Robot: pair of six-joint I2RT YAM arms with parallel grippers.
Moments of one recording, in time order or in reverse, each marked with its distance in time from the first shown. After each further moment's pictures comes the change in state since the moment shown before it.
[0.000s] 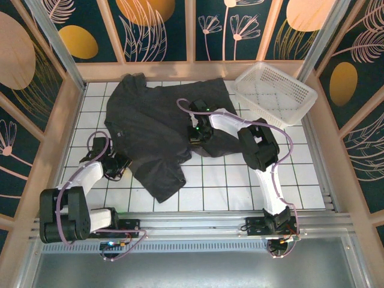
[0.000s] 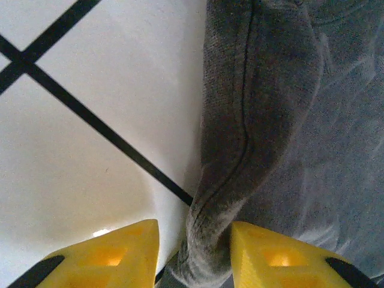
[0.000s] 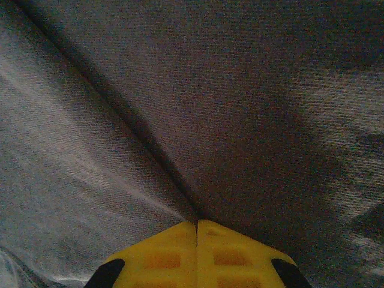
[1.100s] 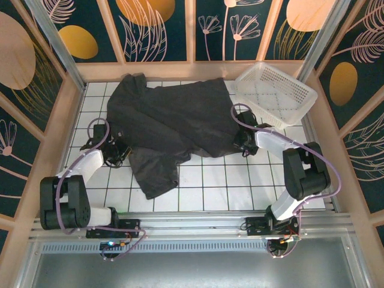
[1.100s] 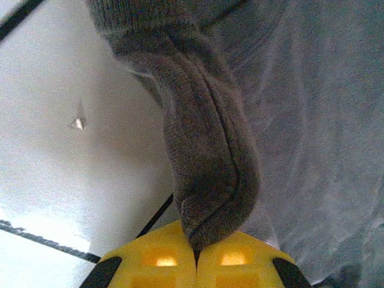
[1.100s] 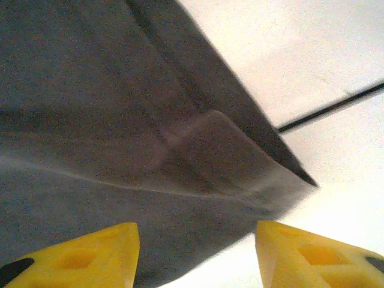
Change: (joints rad) left arm -0.025 0.082 0.183 -0.004 -0.033 -0.034; right arm -0.281 -0.576 -0.711 0.199 0.453 0.366
